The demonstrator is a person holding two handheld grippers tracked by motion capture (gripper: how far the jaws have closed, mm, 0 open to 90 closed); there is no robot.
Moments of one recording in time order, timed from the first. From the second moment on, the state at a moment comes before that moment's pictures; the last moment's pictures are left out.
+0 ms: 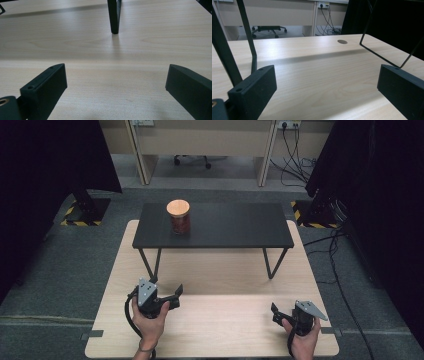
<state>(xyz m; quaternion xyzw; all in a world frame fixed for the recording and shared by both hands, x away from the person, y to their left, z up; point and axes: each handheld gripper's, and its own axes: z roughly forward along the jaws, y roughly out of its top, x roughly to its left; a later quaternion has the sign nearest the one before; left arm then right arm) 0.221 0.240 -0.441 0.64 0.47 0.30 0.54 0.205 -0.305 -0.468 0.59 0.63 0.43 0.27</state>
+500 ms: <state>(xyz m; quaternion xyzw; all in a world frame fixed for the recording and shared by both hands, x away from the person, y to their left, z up) 0.202 0.251 -0.467 0.65 0.48 0.28 0.52 0.204 -0.303 -0.468 0.59 0.63 0.42 0.28</state>
